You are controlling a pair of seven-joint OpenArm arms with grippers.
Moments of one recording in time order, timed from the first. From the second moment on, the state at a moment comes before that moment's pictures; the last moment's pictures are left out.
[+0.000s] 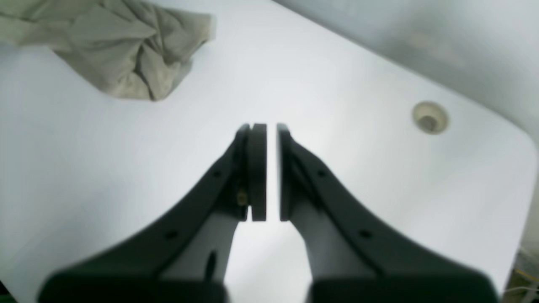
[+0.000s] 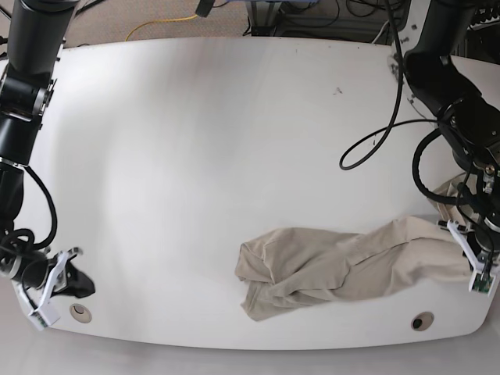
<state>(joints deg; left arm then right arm) -26.2 -14.1 -24.8 113.0 0.3 -43.0 73.4 38.9 36.6 5.5 75.5 55.8 41.0 -75.0</state>
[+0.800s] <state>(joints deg) 6.5 -21.9 -48.0 113.1 0.3 -43.0 72.6 28.9 5.7 5.2 75.1 13.6 41.0 -58.5</state>
